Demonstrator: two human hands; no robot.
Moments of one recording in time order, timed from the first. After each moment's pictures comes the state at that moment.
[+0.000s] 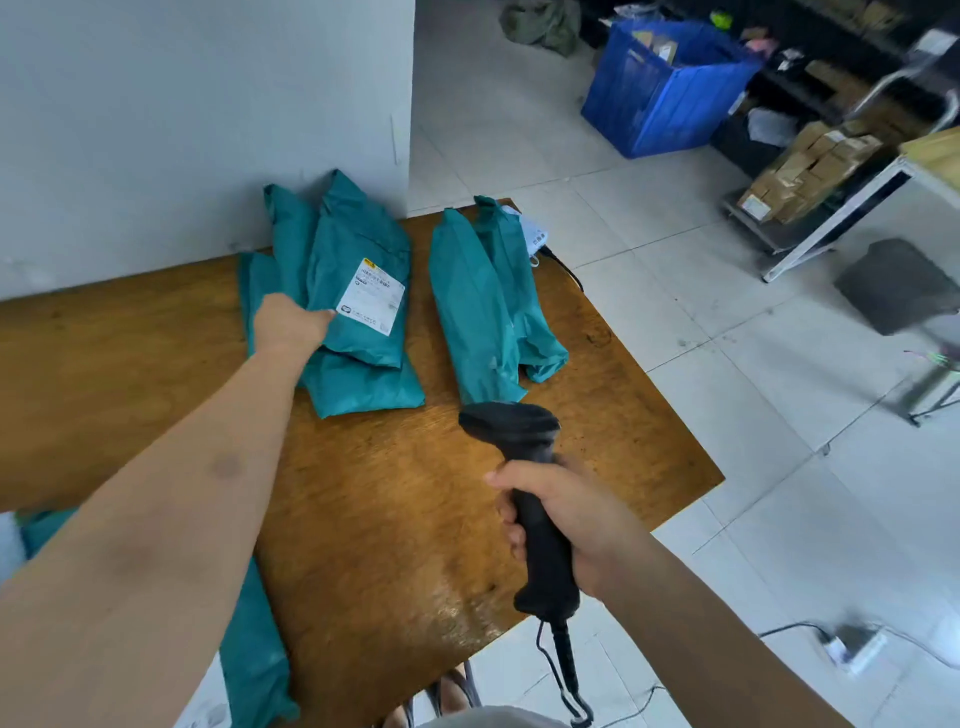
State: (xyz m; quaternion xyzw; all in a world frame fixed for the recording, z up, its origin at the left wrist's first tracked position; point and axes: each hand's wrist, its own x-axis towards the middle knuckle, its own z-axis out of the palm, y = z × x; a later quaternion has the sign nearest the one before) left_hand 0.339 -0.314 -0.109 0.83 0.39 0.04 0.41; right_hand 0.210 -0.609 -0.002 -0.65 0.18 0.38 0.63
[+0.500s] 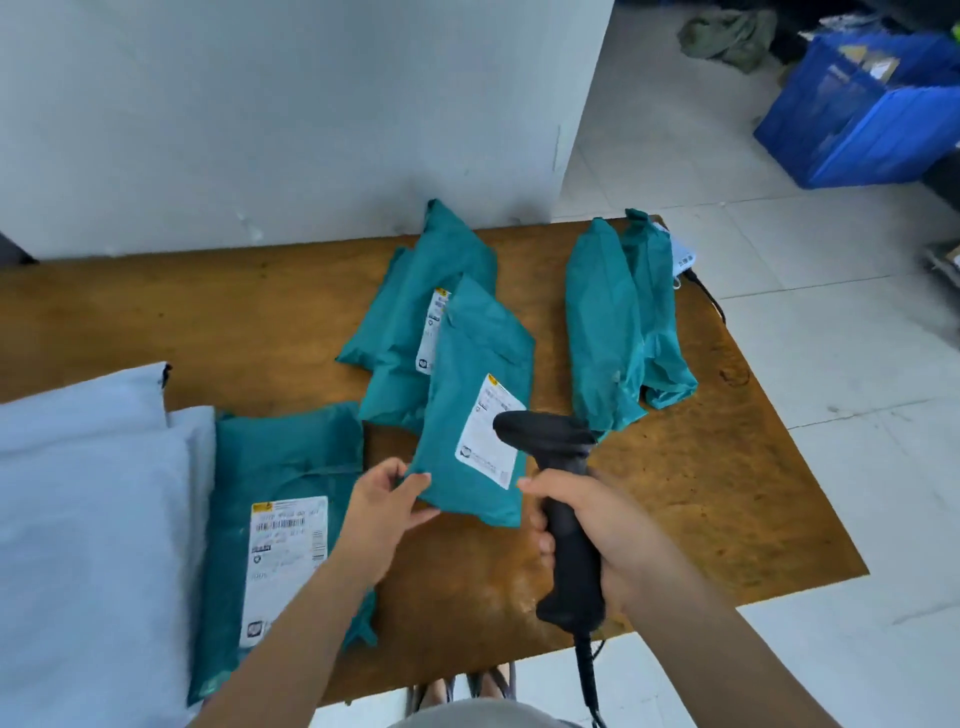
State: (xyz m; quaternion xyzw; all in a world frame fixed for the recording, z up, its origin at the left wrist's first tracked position) left_hand 0.124 -0.398 -0.131 0.50 0.45 0.03 0.74; right_hand 0.201 -0.567 -0.024 -0.62 0.13 0.48 0.61
